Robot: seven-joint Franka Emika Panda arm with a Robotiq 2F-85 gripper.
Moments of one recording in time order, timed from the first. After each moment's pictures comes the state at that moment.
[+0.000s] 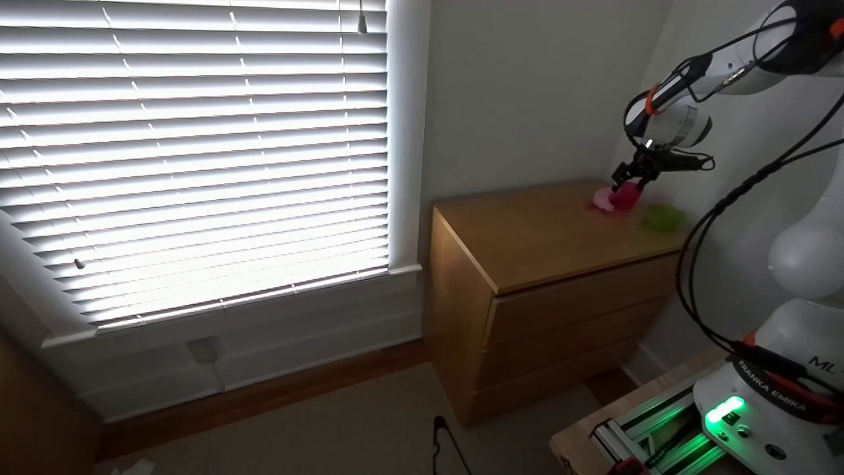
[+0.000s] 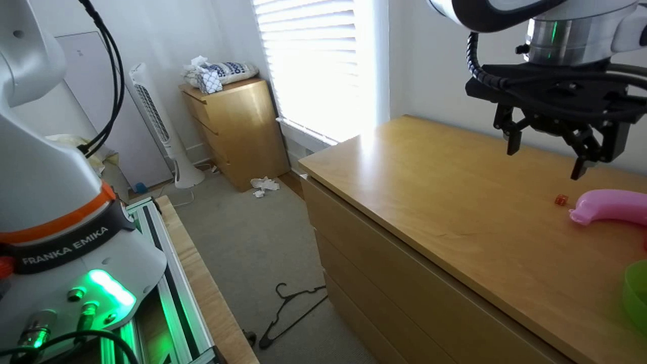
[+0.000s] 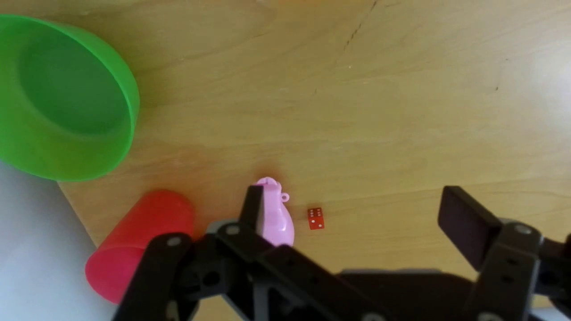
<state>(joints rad) -0.47 0.53 -0.12 -1.84 0.26 2.56 -0.59</state>
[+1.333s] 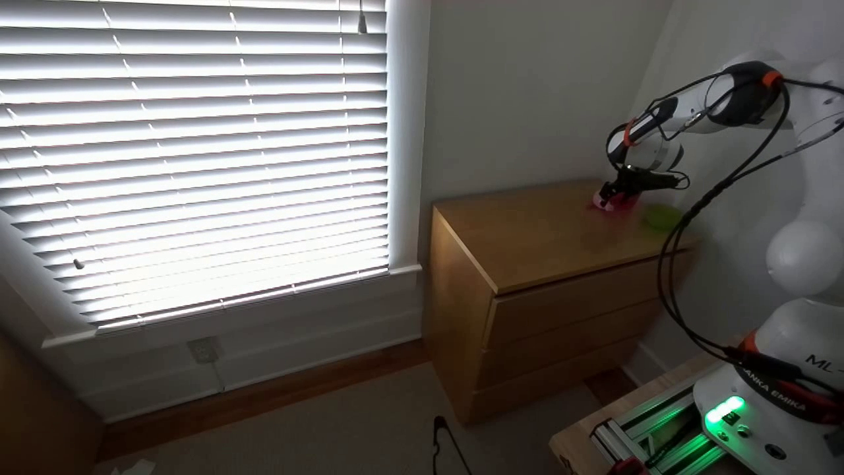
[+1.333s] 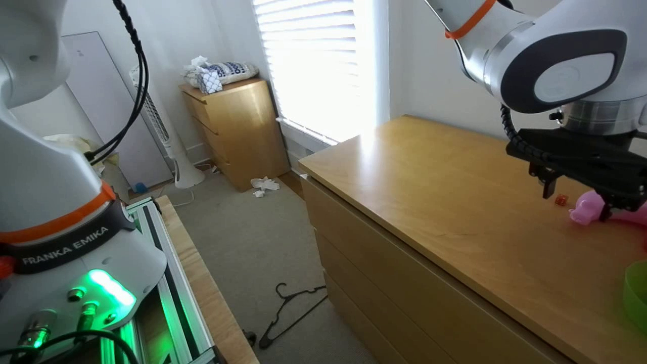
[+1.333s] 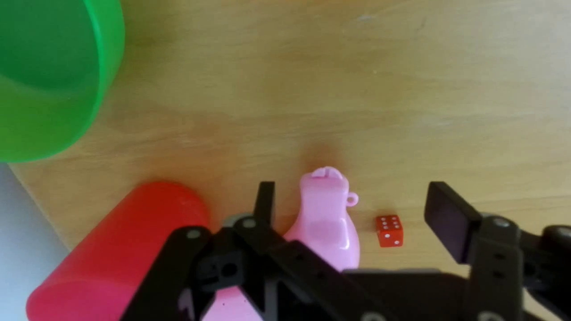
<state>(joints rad) -0.53 0.88 -0.07 -1.49 0.20 2.61 -0.57</state>
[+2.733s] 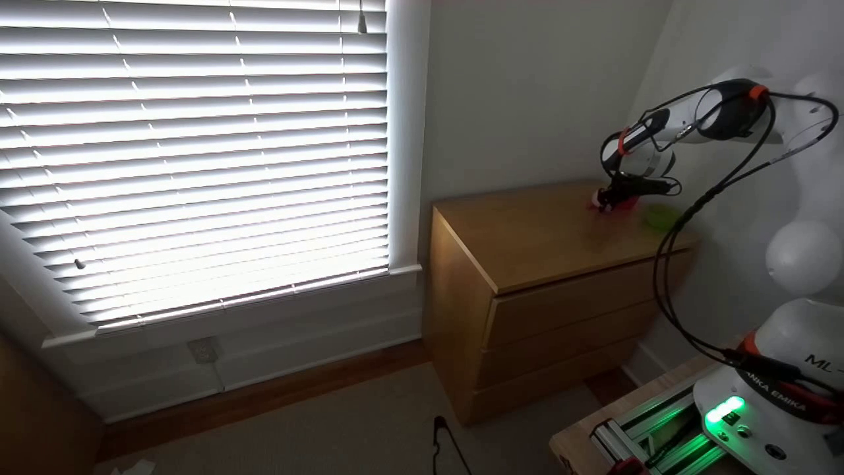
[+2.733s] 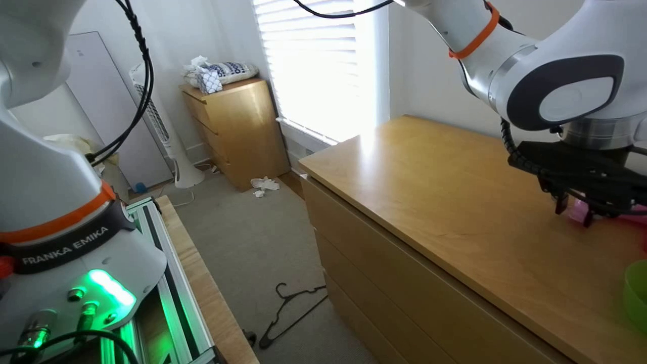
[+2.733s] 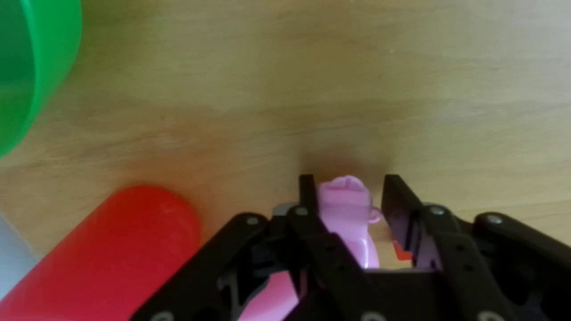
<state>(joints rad) -0.54 0.98 -0.05 -1.38 0.17 2.61 -0.51</state>
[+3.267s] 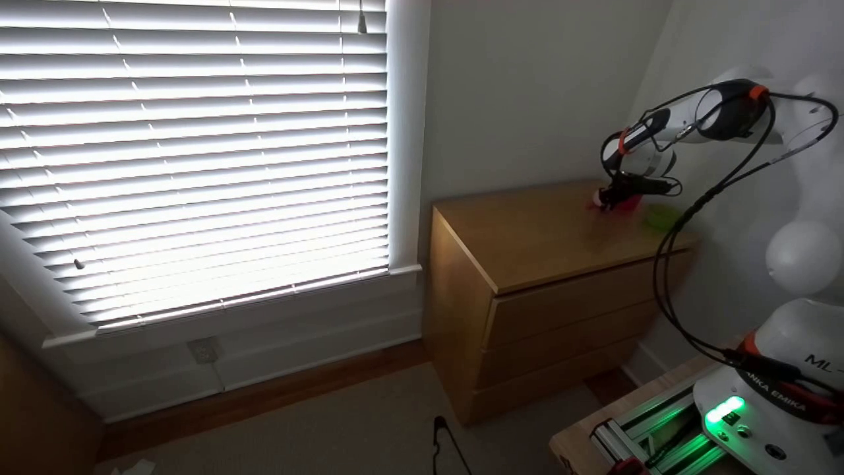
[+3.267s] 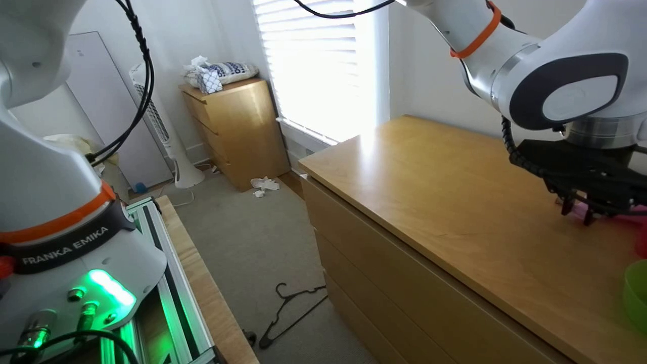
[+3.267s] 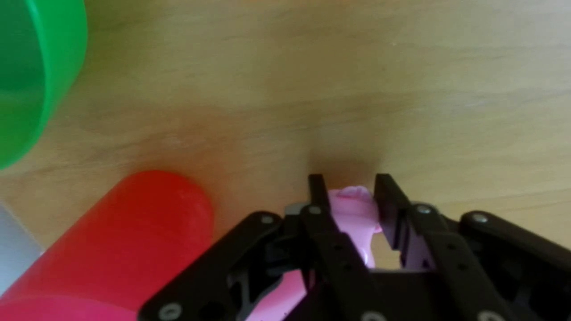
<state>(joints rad) -0.54 0.98 -0.05 -1.38 0.16 2.61 -0.47</state>
